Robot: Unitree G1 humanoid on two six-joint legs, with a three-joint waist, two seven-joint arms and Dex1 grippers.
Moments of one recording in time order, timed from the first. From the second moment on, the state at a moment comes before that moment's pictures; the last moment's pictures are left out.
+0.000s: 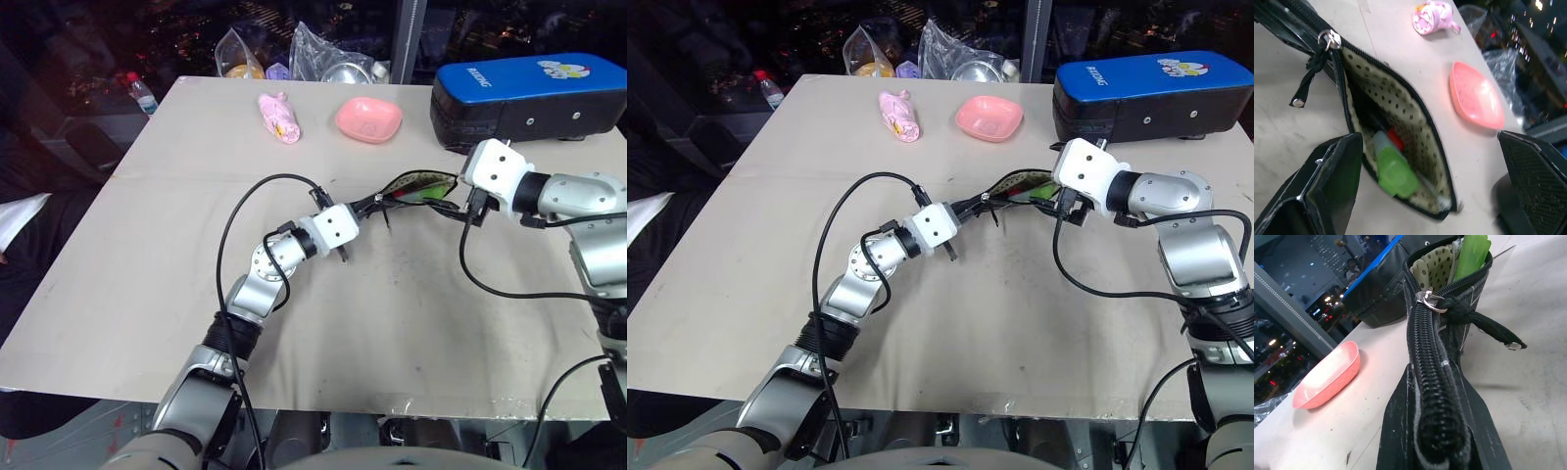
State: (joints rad) left arm -0.53 0.30 -0.24 0.29 0.17 -0.33 -0.52; right arm -0.61 -0.73 0.07 -0.17 0.04 0.39 0.90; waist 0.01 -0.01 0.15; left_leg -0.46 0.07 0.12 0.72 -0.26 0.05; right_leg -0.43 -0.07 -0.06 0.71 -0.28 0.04
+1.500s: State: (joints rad) left arm -0.53 0.30 -0.24 0.29 0.15 -0.36 -0.55; right arm -0.73 -0.60 -0.09 -0.15 0.59 1.23 0.76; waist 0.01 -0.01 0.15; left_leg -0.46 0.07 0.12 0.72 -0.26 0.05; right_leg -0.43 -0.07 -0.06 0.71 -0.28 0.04
